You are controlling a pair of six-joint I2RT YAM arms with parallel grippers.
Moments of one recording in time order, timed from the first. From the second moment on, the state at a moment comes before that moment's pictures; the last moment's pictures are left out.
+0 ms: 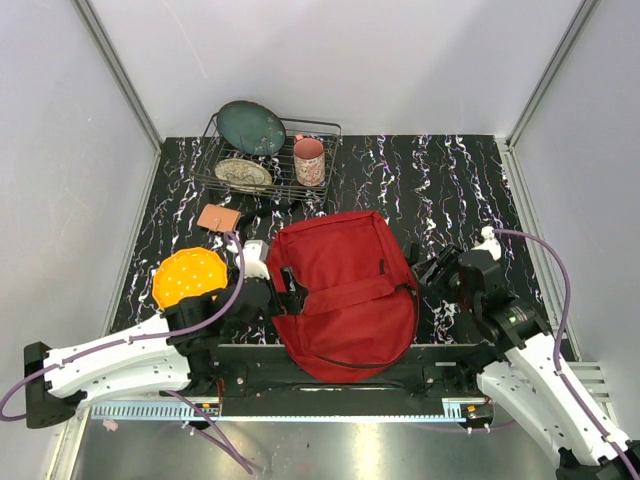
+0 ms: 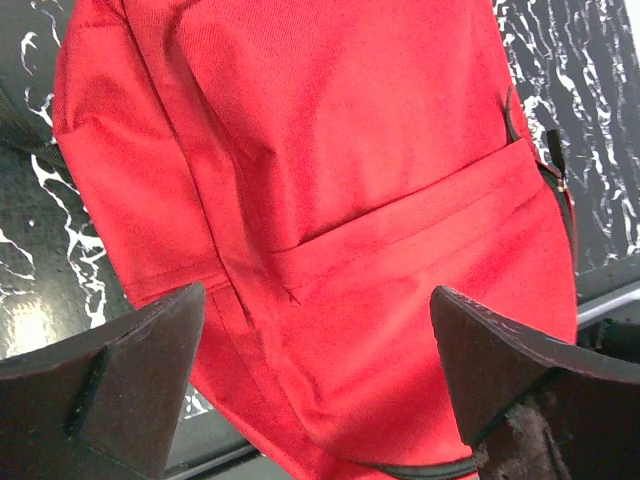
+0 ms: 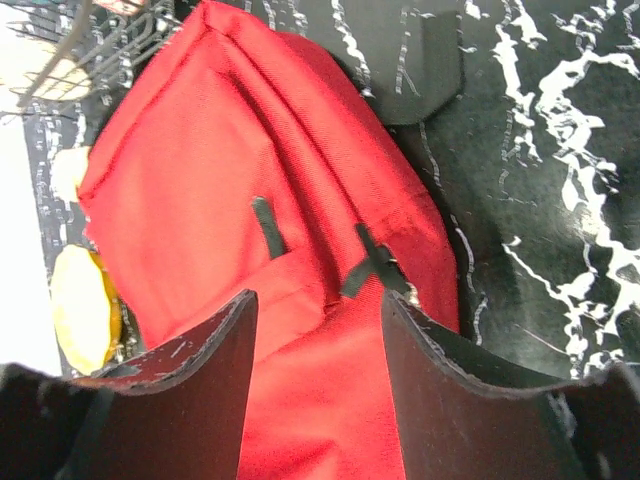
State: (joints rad) left arm -1.15 0.72 0.63 -0.53 -0.54 -0.90; right arm 0.45 0.57 0.60 -0.64 0.15 0.92
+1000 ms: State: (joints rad) left arm -0.87 0.84 0.48 -0.52 -0.36 -0.99; right arm 0.47 1.21 0.73 -0.28 -0.09 0.74
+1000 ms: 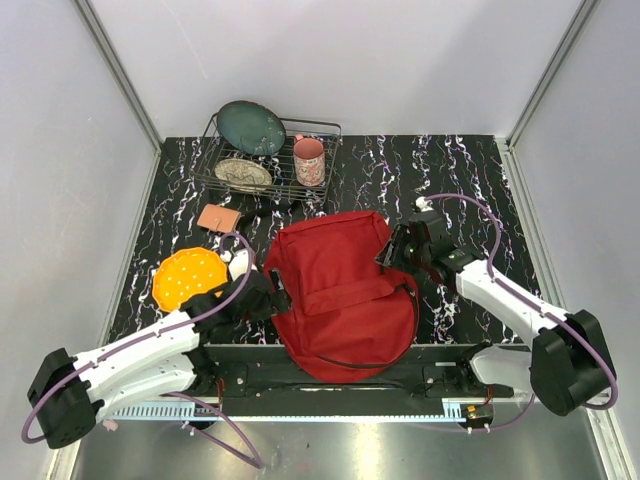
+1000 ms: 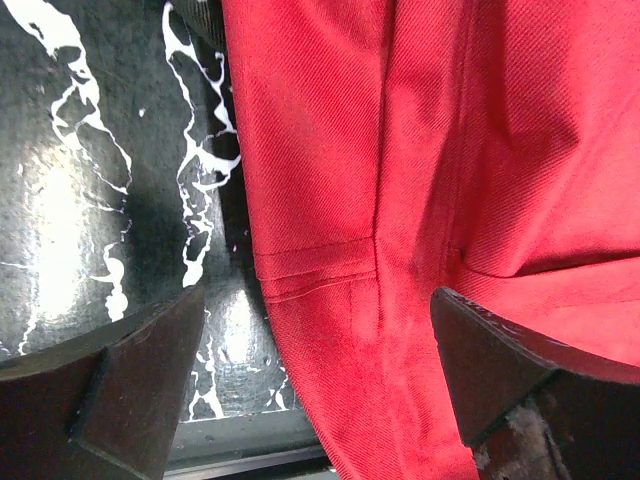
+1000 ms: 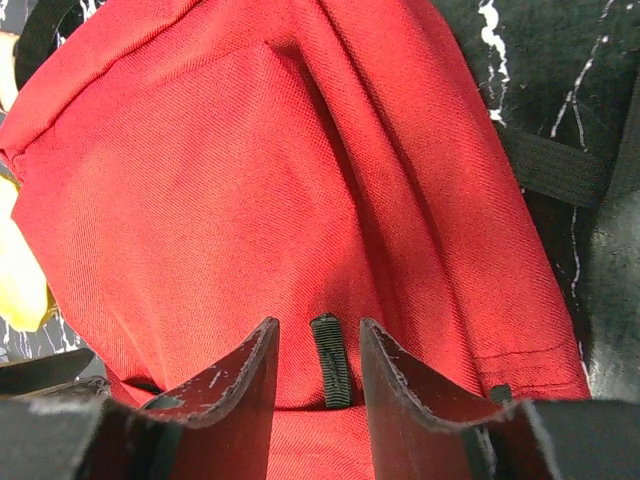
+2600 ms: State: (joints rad) left arm -0.83 0.92 0.30 -0.11 -0.11 -0.91; right arm 0.61 1.23 0.79 -0.32 -0.04 0.71
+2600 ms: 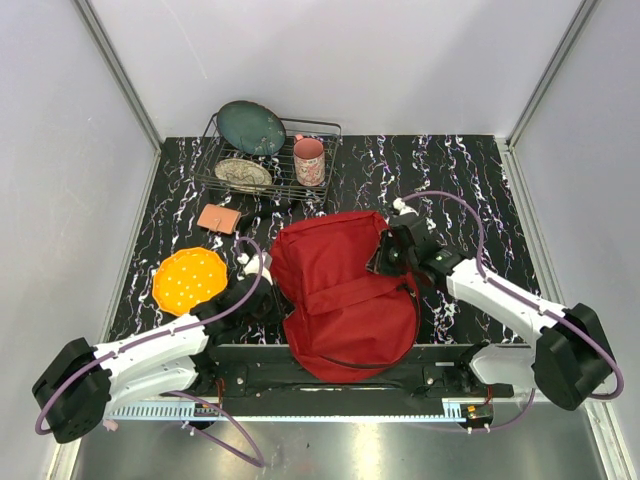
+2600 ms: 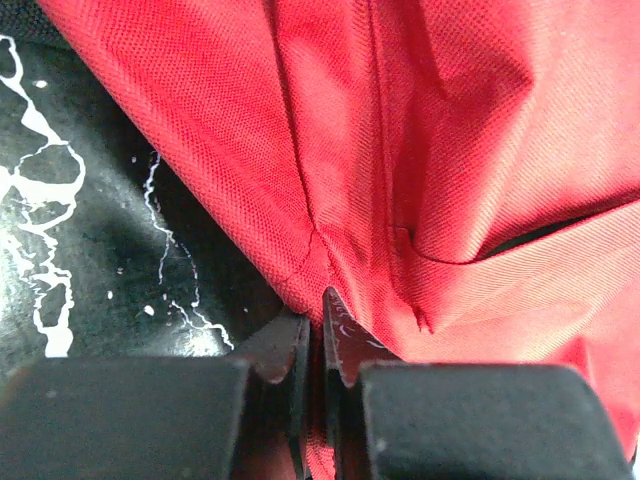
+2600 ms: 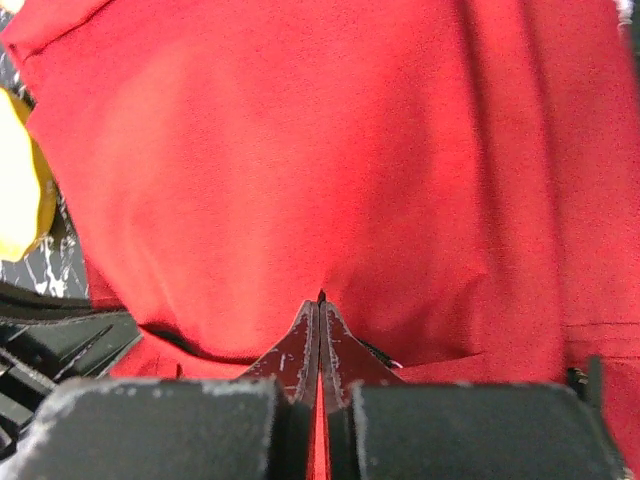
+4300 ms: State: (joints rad) left arm -0.83 0.80 0.30 -0.07 -0.09 -0.82; right arm 1.08 1.55 1.13 -0.25 0.20 0.81
